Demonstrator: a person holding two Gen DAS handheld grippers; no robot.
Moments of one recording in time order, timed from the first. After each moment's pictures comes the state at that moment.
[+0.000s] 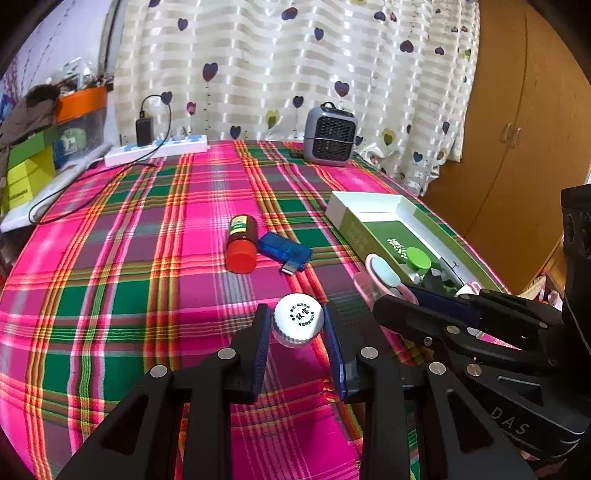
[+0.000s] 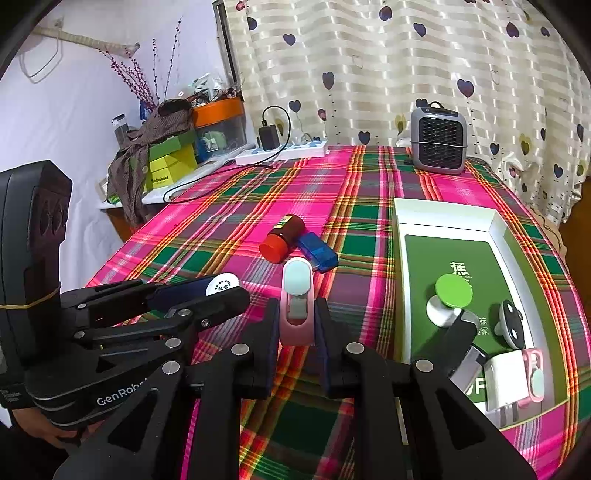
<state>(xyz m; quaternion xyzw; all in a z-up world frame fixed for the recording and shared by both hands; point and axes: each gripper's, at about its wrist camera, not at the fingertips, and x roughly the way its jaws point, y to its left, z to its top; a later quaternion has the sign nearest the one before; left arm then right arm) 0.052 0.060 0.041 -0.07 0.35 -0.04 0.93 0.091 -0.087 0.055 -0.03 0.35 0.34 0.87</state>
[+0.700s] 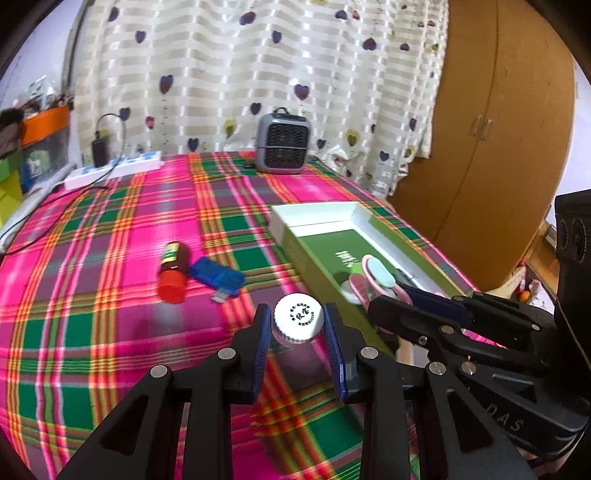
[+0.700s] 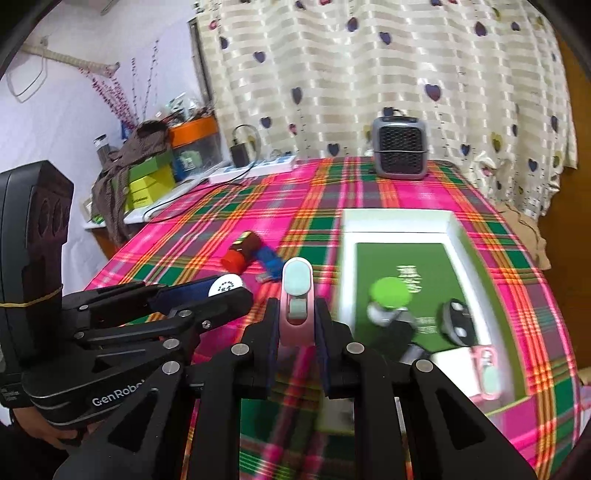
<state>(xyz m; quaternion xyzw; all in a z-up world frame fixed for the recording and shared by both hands) 0.072 0.013 0.054 -0.06 0.33 -0.10 0.94 0.098 -0.133 0.064 -0.01 0.33 0.30 0.90</state>
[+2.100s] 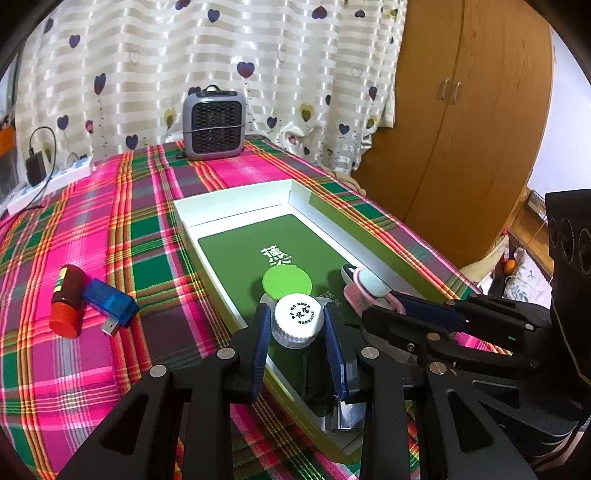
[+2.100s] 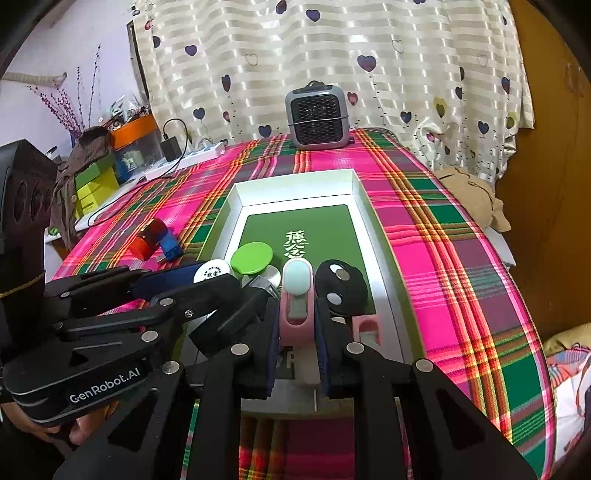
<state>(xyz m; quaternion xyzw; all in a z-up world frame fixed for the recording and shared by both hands) 0.118 -0.058 0.032 -0.02 0.36 -0.16 0.92 0.129 -0.202 0.036 0.01 0.37 0.22 0.90</state>
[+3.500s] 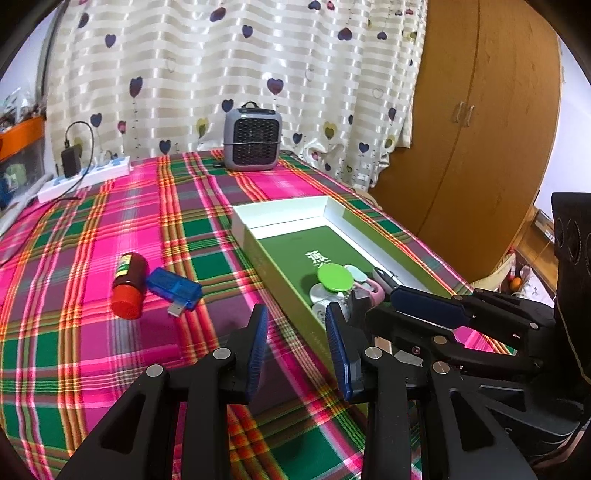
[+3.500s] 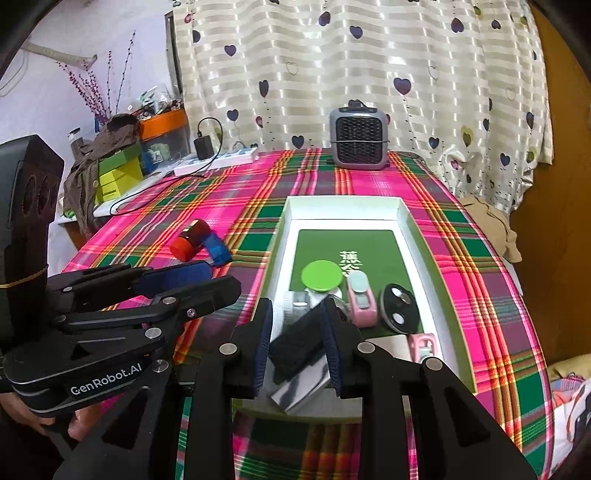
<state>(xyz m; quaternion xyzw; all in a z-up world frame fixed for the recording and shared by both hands) 0.087 -0.010 0.049 -0.04 0.34 -0.13 0.93 0.106 -0.160 0.057 -0.03 0.34 0.25 0.90</state>
